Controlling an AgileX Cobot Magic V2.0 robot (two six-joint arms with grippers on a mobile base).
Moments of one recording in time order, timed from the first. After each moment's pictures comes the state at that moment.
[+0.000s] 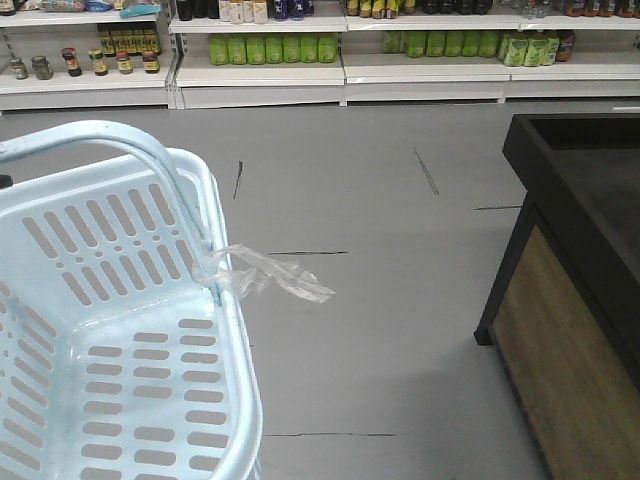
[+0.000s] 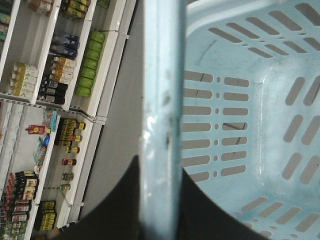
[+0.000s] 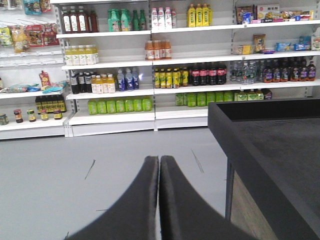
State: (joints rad) left arm -0.87 0.93 -1.23 0.58 1.11 0.45; right arm -0.01 -0.01 0.03 -0.02 0.05 0.07
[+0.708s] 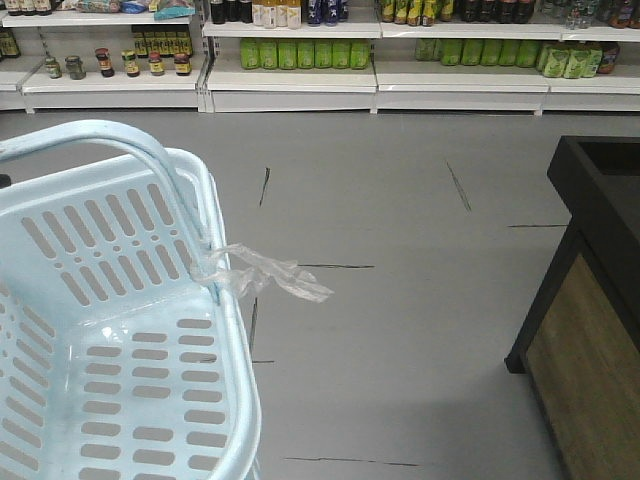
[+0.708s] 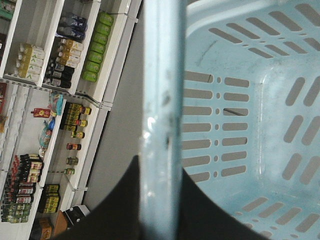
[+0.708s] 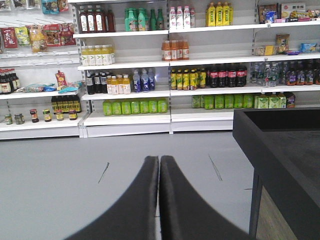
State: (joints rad) left arm -0.87 0.93 -1.23 0.58 1.11 0.45; right arm -0.01 -0.01 0.03 -0.02 0.05 0.07
